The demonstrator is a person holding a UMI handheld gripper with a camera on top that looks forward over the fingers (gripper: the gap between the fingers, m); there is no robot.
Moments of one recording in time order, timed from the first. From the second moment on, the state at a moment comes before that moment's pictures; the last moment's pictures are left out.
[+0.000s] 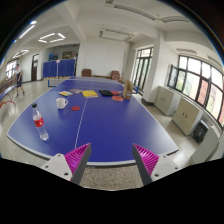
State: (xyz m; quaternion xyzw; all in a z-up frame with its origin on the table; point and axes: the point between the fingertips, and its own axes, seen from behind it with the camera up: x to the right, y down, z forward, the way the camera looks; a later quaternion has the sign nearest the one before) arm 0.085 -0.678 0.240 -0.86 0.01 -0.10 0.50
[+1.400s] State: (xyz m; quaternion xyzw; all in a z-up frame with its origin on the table) arm -0.294 -0.421 0.084 -0.81 0.03 -0.02 0.59
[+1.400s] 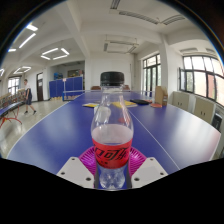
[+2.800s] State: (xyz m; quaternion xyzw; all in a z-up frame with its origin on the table) arm -0.260 0.054 0.240 -0.20 -0.65 -0.62 0.38
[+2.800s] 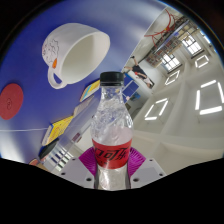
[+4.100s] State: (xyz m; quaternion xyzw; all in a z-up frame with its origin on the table) arm -0.182 0.003 0.069 -0.83 -0.04 0.05 0.55
